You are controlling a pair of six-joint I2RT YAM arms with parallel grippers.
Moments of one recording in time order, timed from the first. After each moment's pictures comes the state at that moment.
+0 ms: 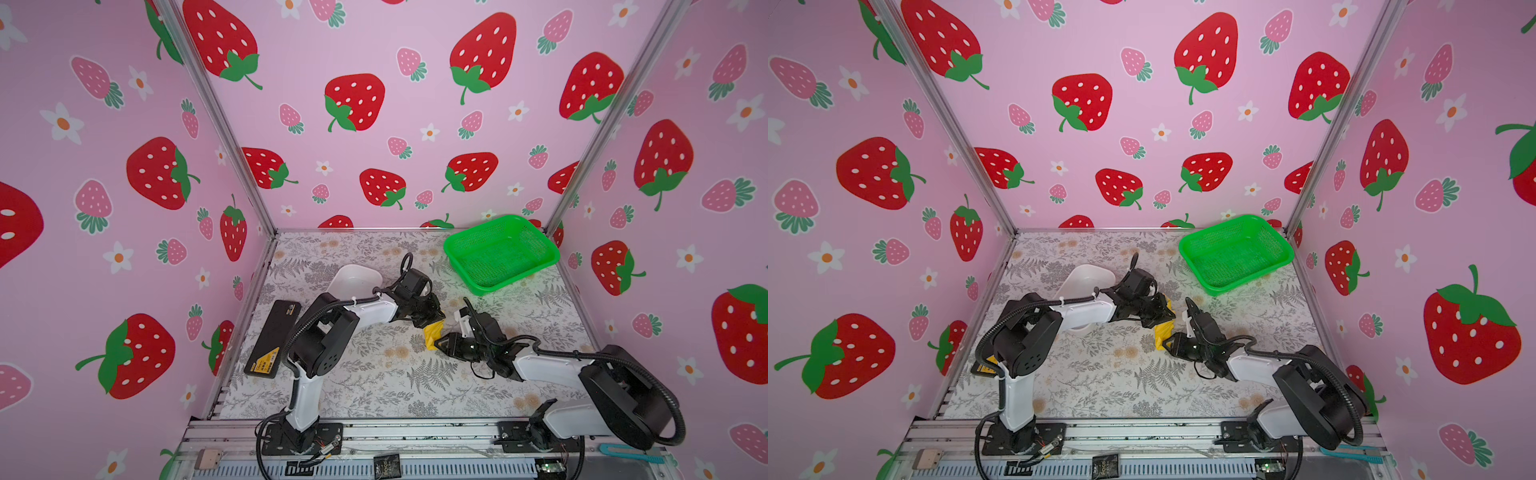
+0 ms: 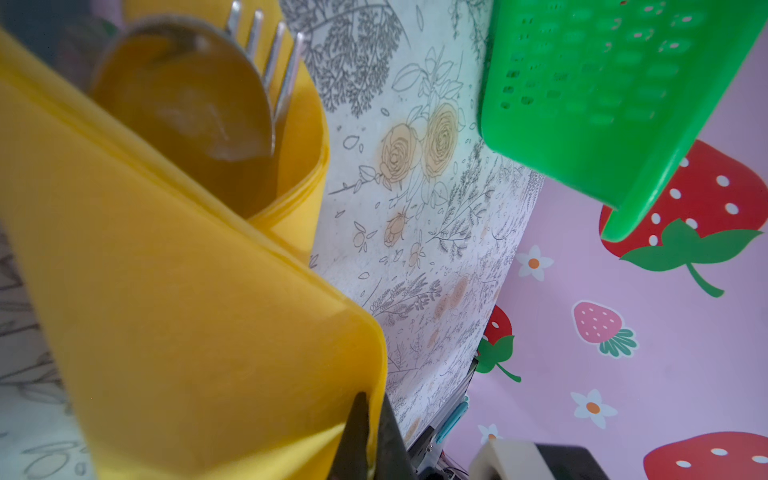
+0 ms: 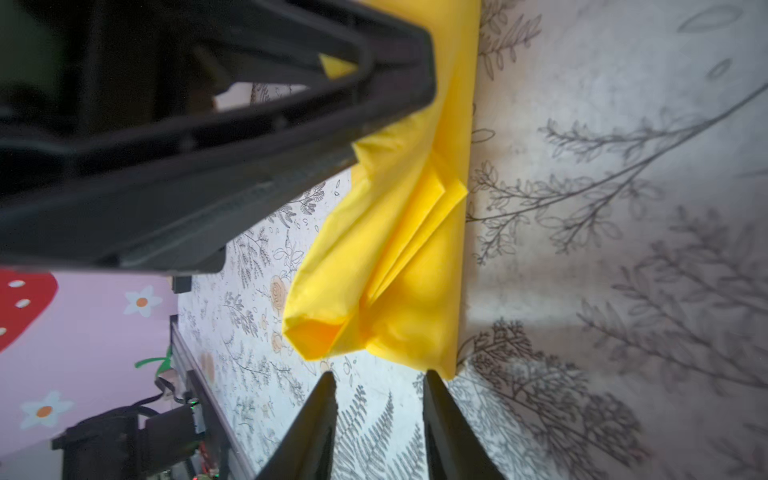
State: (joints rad) left arm -0.71 2.01 1.27 -0.09 0.51 -1.17; right arm 0.73 1.36 0.38 0.28 -0.33 0.86
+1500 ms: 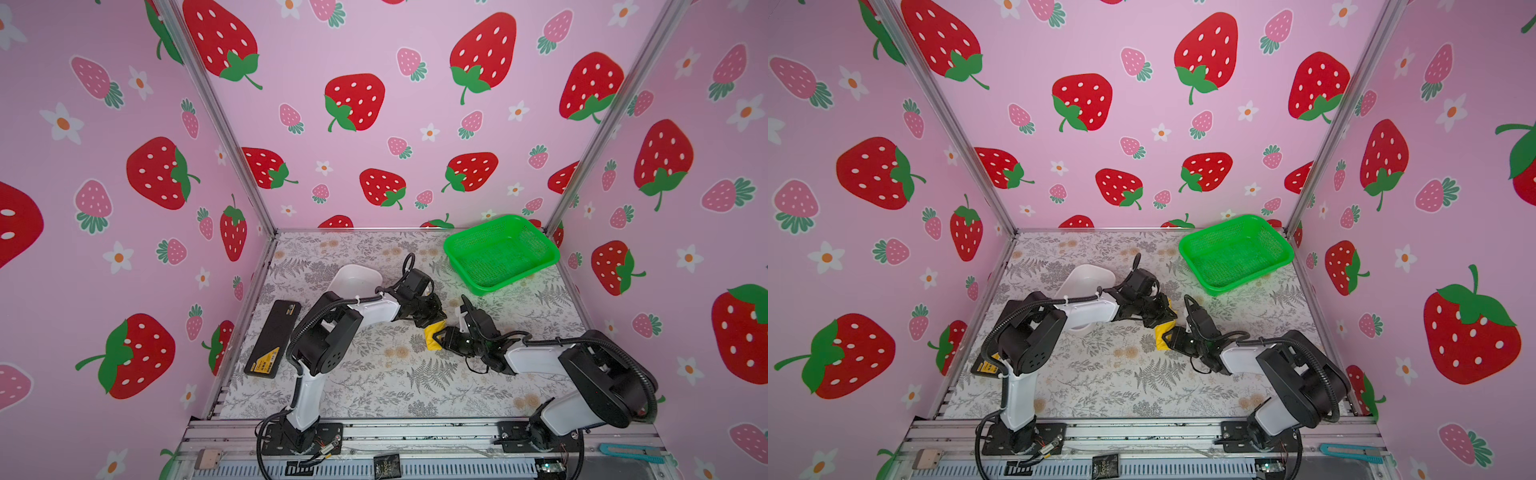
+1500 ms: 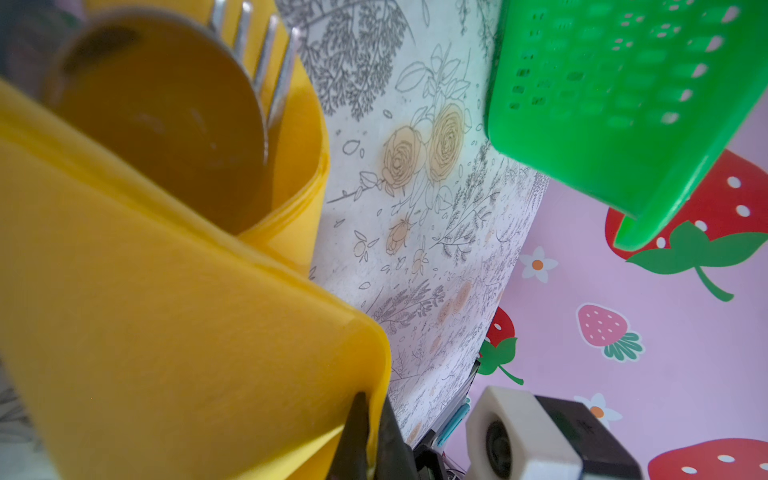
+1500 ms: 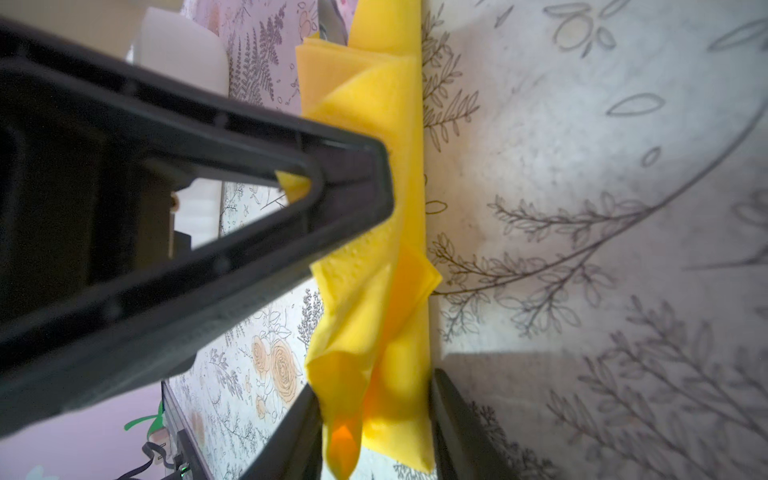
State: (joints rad) left arm -0.71 2.04 1.29 -0.09 0.51 -1.18; right arm 0.73 1.51 0.42 0.37 -0.27 0.93
